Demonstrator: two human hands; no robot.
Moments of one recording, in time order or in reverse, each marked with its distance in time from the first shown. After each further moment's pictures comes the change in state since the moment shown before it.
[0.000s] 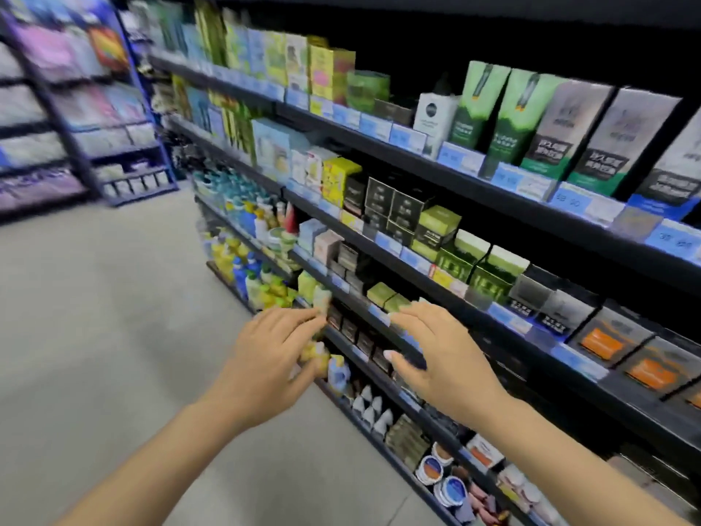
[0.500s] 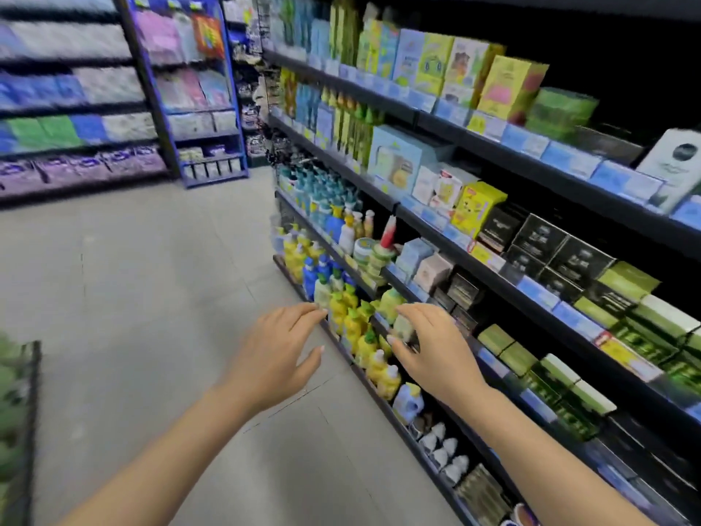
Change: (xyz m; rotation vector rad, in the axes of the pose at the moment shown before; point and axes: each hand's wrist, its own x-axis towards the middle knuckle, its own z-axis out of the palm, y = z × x) left_hand -0.052 -0.248 -0.021 0.033 0.031 -0.237; right_hand 0.205 -0.126 0.159 0.093 -0.069 0.008
